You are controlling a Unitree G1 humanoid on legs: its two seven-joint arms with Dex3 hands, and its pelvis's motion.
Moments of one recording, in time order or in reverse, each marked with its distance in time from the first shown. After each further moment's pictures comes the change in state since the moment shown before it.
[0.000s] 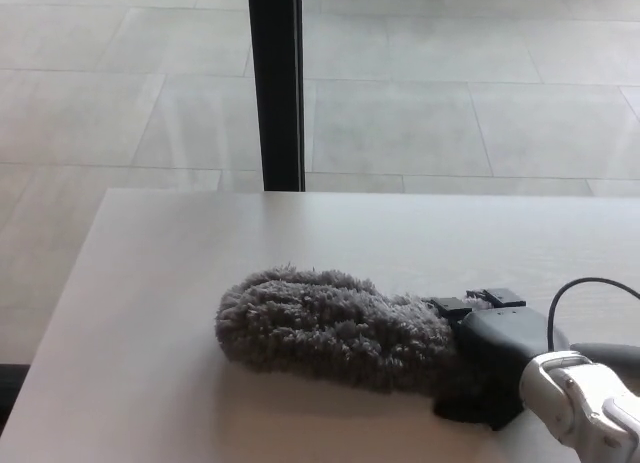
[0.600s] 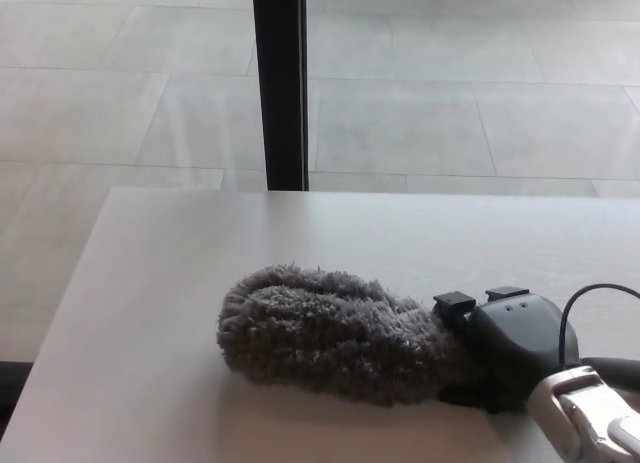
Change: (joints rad) left_arm -0.005 0.000 -0.019 0.000 0.000 0.000 -0.001; right_arm 0.043 -0.001 0.011 0.039 -0.083 -0.091 -0.372
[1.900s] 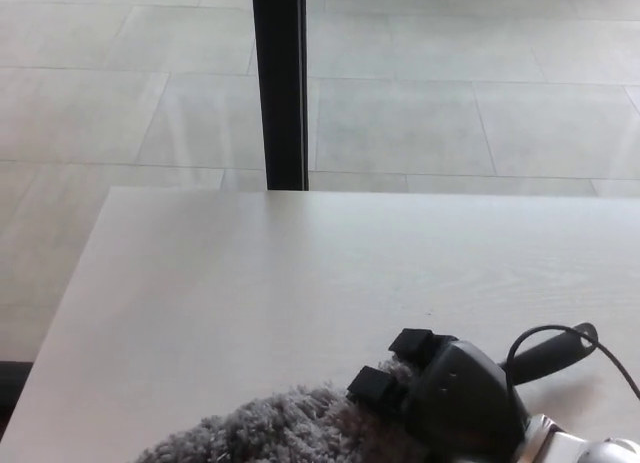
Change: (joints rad) left_arm -0.058 0.057 -0.021 0.017 0.001 -0.001 -0.077; right_arm -0.050 0.027 0.228 0.103 -0.339 -0.292 -0.510
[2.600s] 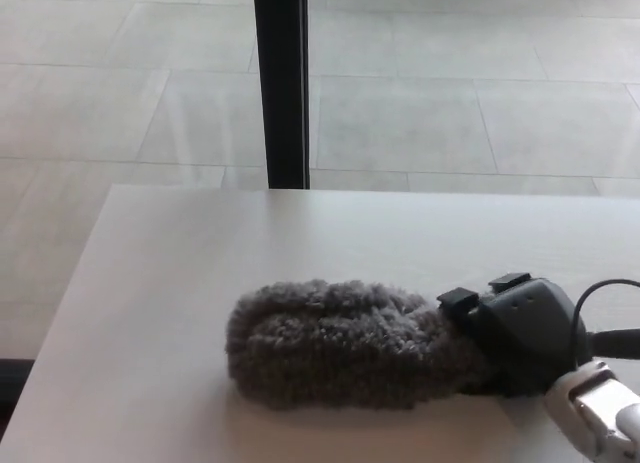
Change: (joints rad) left_arm 0.007 0.001 -0.005 0.003 0.002 0.000 -0.007; right_arm -0.044 0.041 -0.353 0.256 0.069 0.116 0.247
